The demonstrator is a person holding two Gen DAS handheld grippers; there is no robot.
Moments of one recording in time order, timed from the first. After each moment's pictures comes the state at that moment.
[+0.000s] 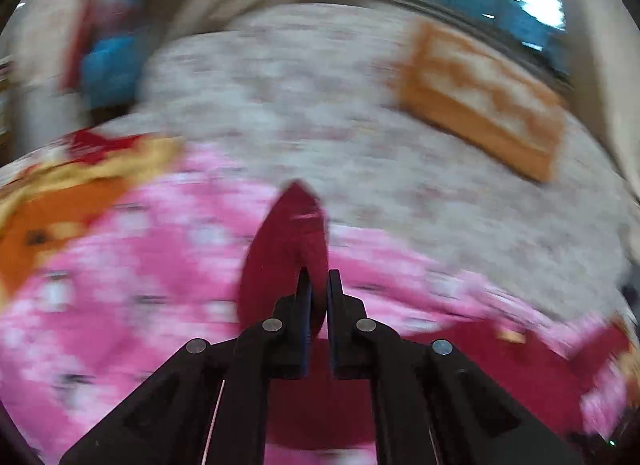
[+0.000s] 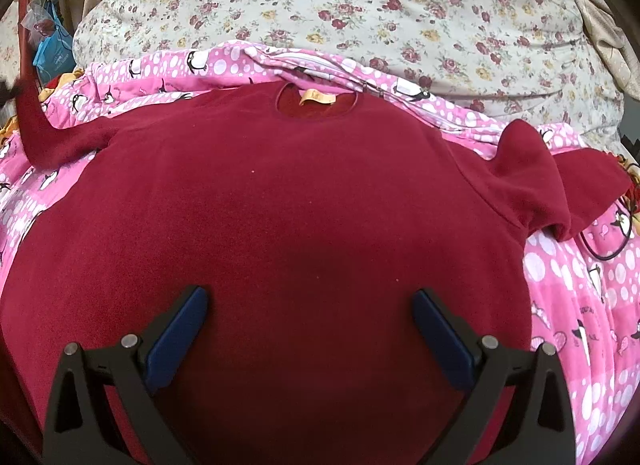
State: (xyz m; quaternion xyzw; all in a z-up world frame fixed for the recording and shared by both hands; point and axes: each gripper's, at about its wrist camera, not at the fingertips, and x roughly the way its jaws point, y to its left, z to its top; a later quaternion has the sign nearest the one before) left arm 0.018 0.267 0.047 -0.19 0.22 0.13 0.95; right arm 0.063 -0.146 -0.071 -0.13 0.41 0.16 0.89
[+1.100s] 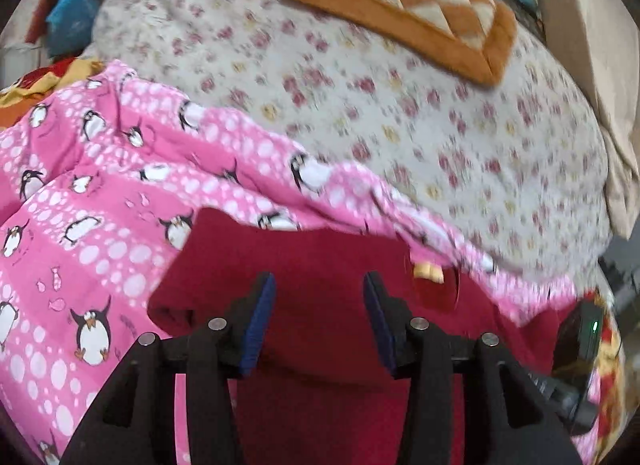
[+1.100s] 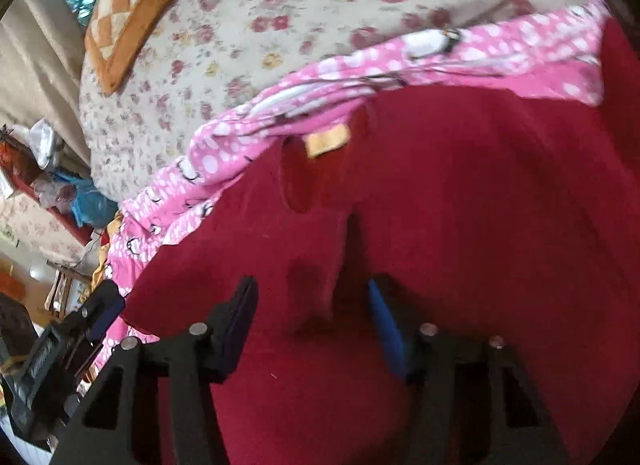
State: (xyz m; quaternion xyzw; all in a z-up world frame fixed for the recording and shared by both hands) left arm 0.078 0.101 0.001 -0.24 0.28 0.13 0.92; right arm 0.213 -0.152 -0.083 0.18 0.47 0.29 0.82
